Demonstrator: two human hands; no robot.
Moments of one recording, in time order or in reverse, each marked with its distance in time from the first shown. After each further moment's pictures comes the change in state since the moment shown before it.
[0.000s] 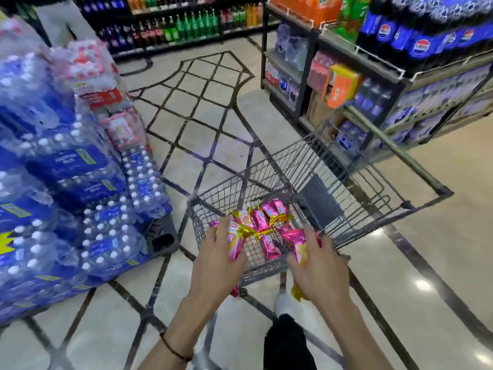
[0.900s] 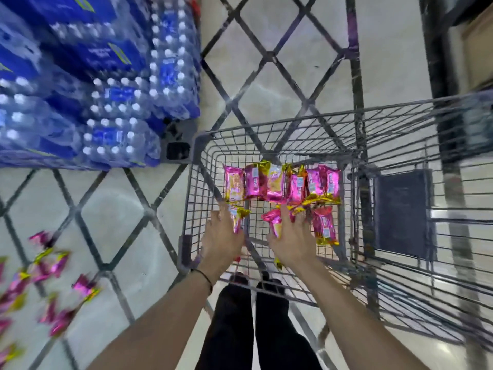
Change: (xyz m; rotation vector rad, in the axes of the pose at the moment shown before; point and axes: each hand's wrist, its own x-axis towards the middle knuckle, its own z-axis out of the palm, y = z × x) left_hand 0.161 -0.160 0.257 0.050 -0.192 -0.769; right_hand 0.261 0.013 0.278 -0.176 -0.686 -0.269
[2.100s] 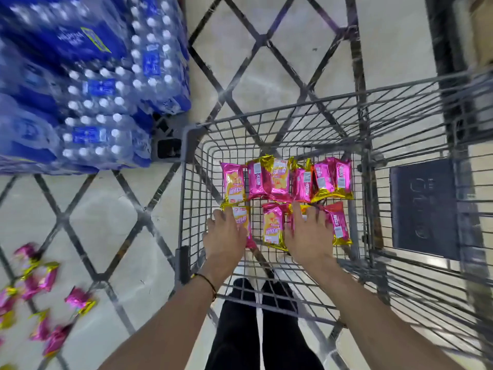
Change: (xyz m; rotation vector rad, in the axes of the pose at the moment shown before) left_hand 0.038 -0.012 0.017 0.246 -0.044 0.031; right_hand 0.041 0.017 0.031 -0.256 0.158 0.011
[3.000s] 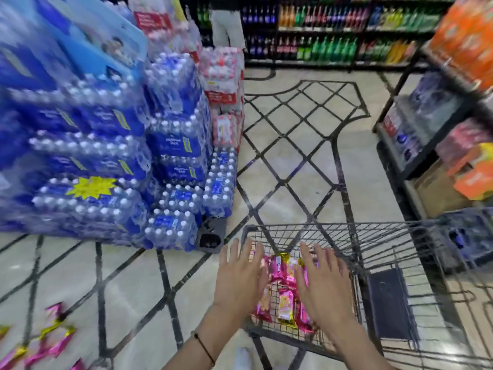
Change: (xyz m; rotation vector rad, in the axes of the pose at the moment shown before) left_hand -0.226 -0.032 -0.243 0.169 0.698 0.442; right_hand -0.217 -0.070 -0.255 0.000 0.488 -0.222
